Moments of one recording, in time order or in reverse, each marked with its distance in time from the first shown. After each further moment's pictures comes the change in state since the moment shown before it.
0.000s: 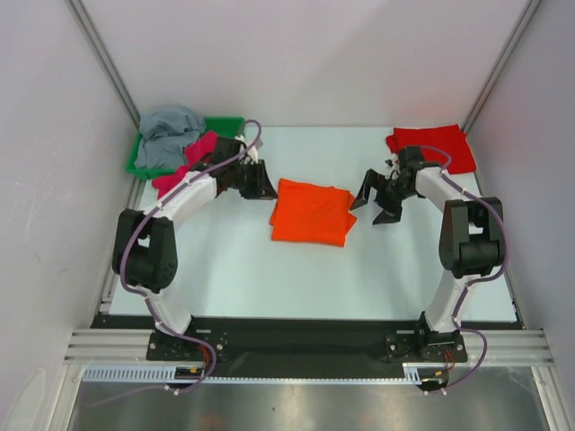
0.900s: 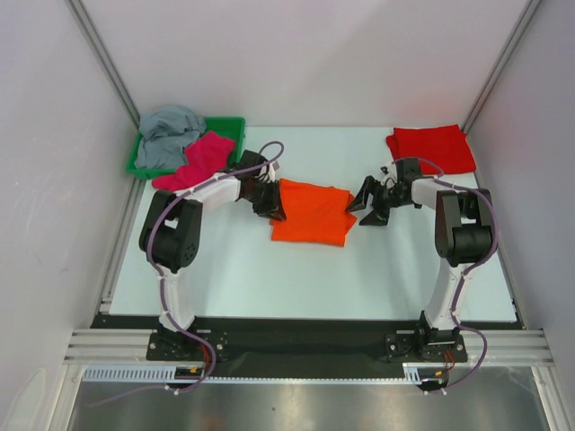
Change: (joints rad) left arm -0.098 0.220 0.017 -0.051 -0.068 -0.019; right arm -0.026 0.095 -0.148 0.319 -0.225 0.038
